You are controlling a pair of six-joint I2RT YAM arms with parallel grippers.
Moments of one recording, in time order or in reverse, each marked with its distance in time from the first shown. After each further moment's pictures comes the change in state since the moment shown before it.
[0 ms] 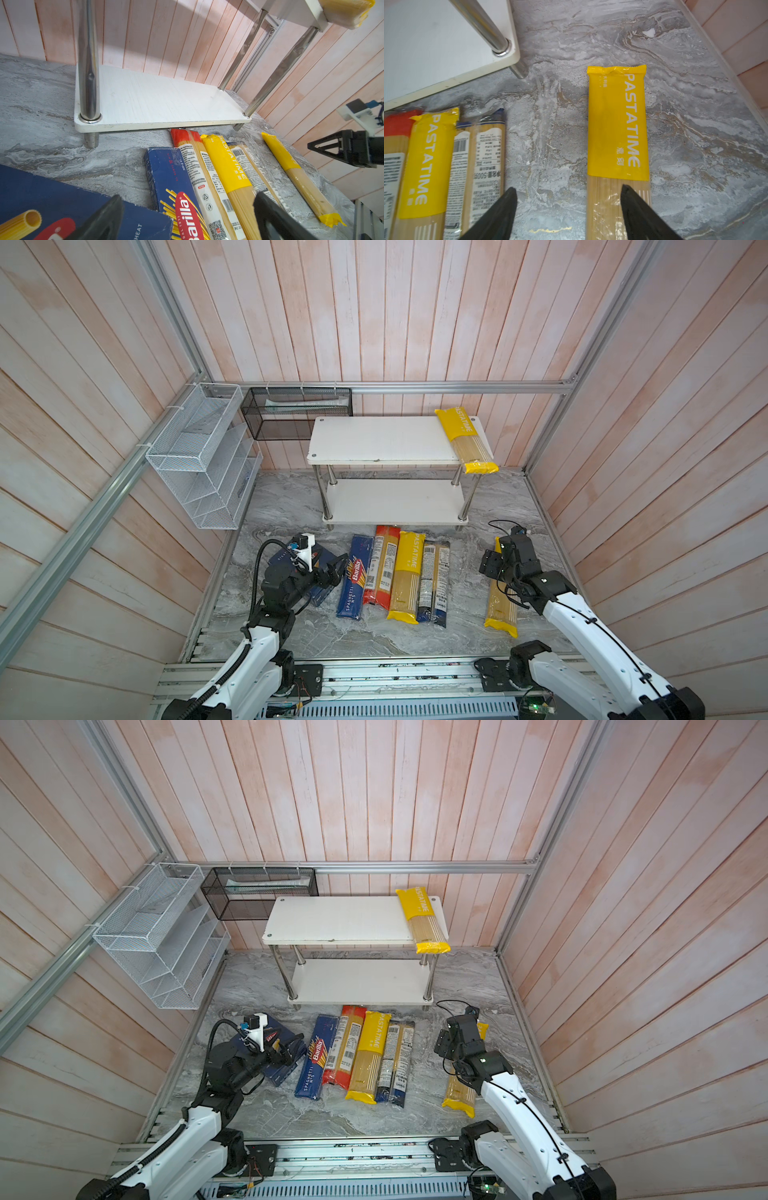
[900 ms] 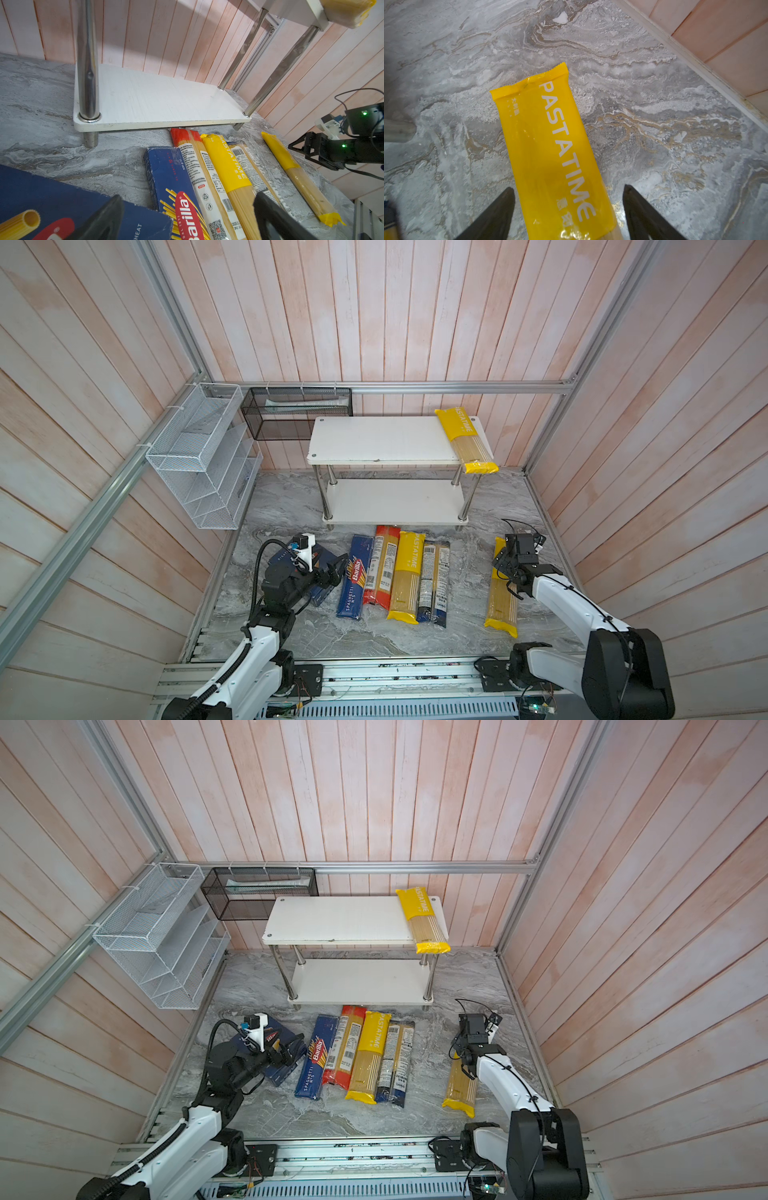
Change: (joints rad) left arm -0.001 0.007 0.000 0.002 0.000 0.000; right arm -0.225 0.266 -0.079 0.266 0.099 0.124
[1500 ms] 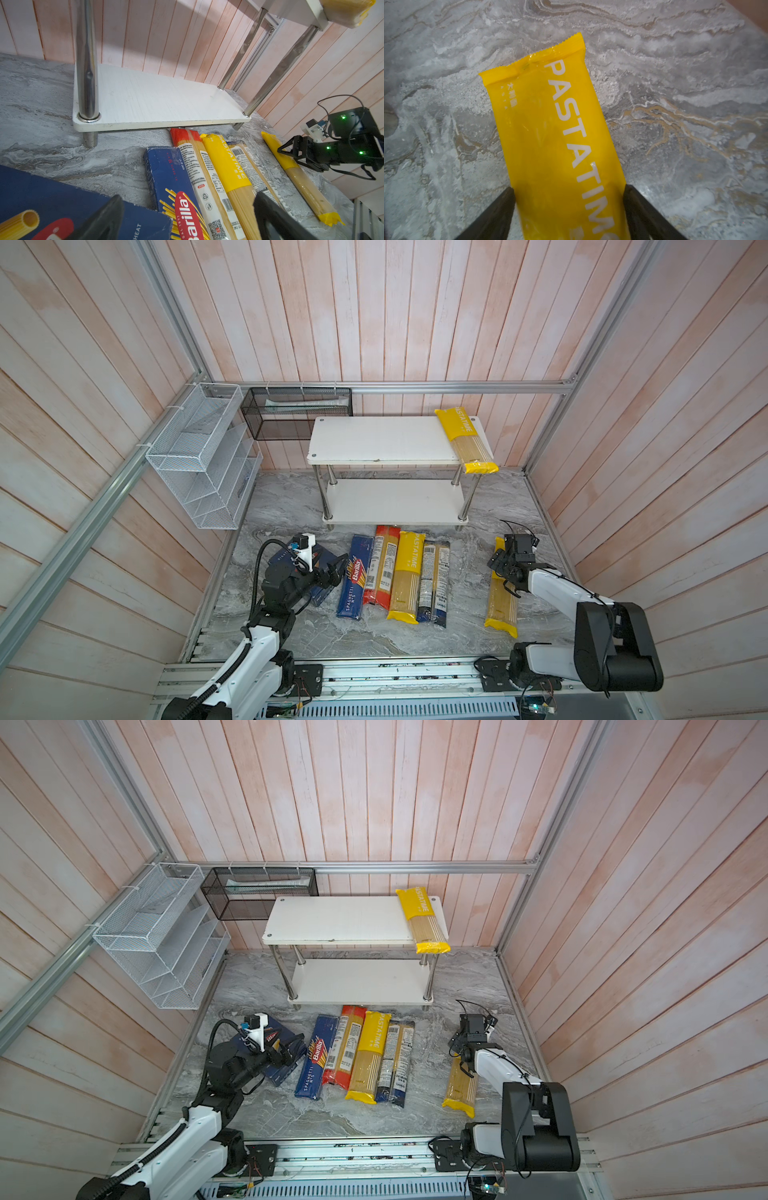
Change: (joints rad) left arm -0.001 0.000 0.000 0.000 0.000 0.000; right arm -0.029 0.133 -0.023 0.123 -0.126 -0.019
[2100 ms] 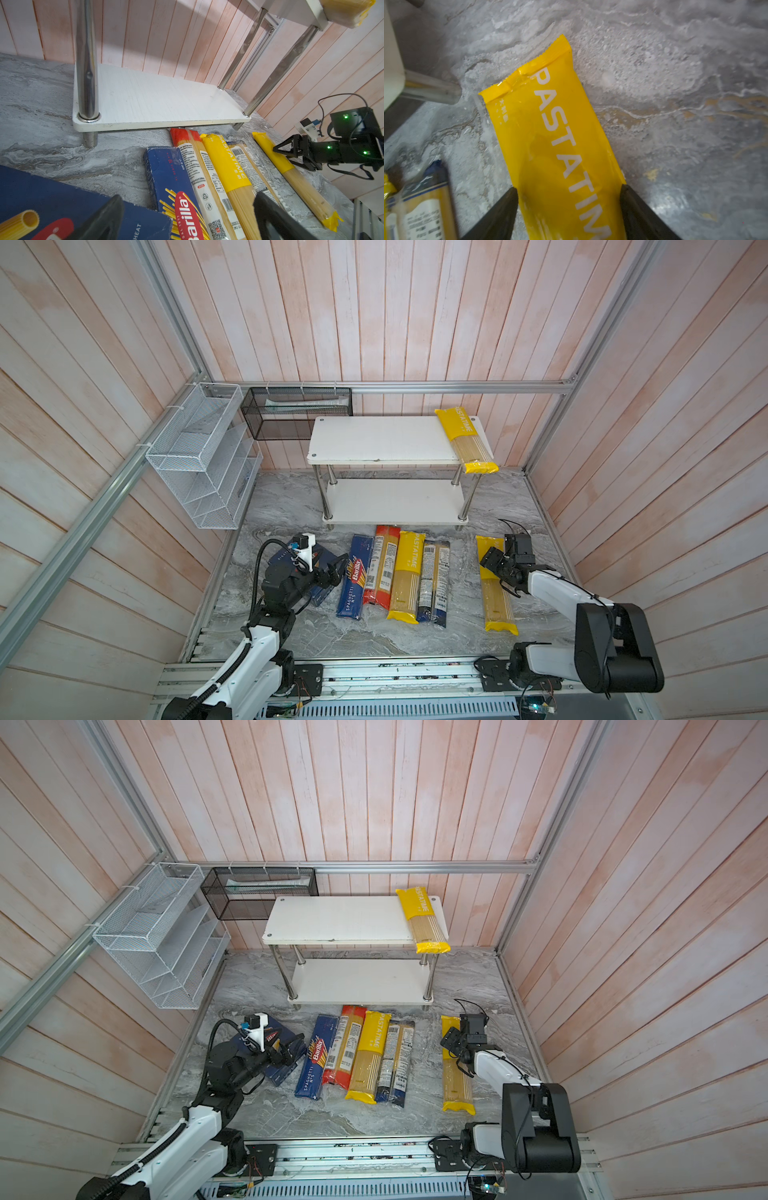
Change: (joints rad) left arm 0.000 0.000 0.000 0.000 0.000 0.000; right arm 0.018 -0.027 -0.021 0.060 -0.230 -0.004
